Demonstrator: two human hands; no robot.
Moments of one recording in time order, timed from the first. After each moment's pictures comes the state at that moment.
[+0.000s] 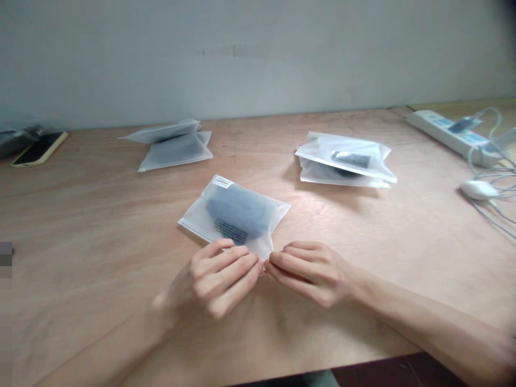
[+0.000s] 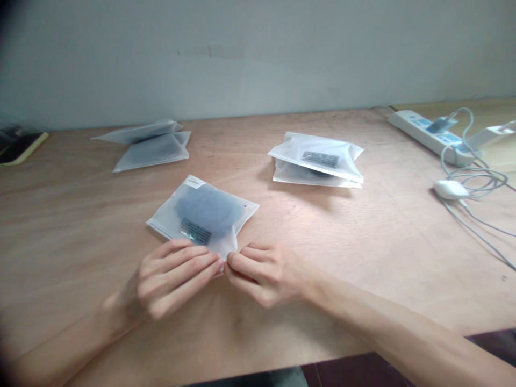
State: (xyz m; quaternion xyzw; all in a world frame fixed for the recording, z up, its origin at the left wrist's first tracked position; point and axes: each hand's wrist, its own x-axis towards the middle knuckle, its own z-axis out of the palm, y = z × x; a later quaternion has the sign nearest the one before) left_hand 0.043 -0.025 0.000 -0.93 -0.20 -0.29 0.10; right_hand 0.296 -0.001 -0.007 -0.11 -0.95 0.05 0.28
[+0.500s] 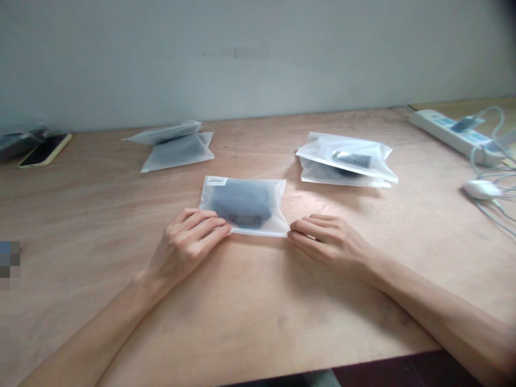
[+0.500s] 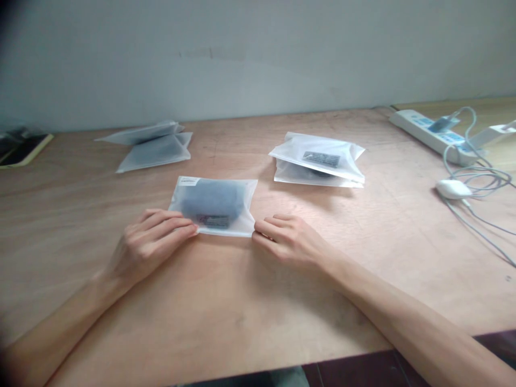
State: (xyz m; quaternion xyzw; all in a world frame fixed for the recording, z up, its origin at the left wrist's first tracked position) left_hand -0.003 0.008 -0.006 -0.91 -0.30 -0.24 0.14; right_hand 0.326 0.031 -0.008 -0.19 -0.95 -0.05 0.23
